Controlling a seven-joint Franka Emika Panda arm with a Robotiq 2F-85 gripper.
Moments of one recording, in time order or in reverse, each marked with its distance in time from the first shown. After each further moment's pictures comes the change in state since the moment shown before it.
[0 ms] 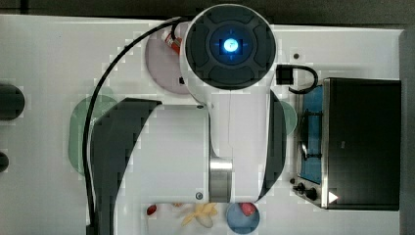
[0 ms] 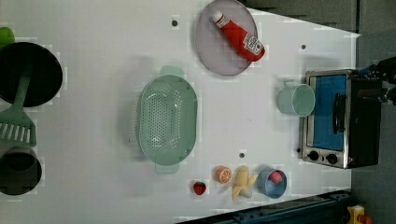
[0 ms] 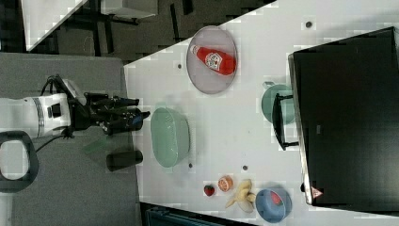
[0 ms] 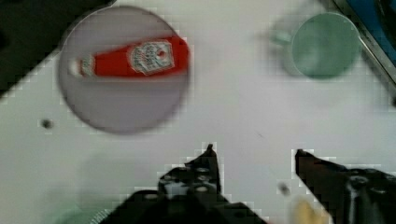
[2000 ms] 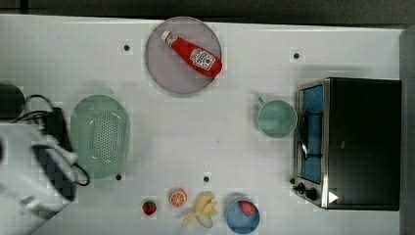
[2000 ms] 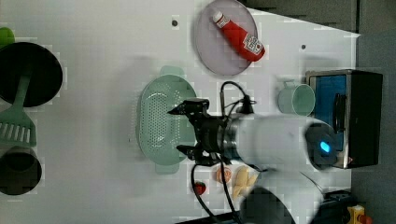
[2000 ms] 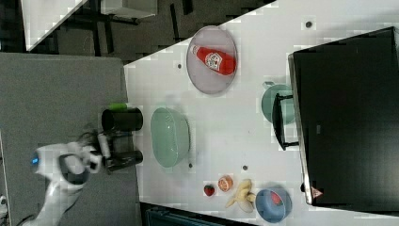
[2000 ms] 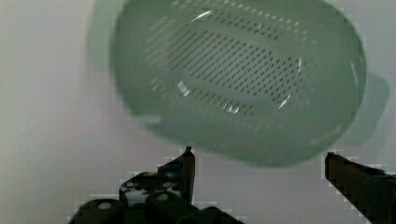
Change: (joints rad) arm 0.084 0.265 0.592 -0.319 -0.003 0.628 1.273
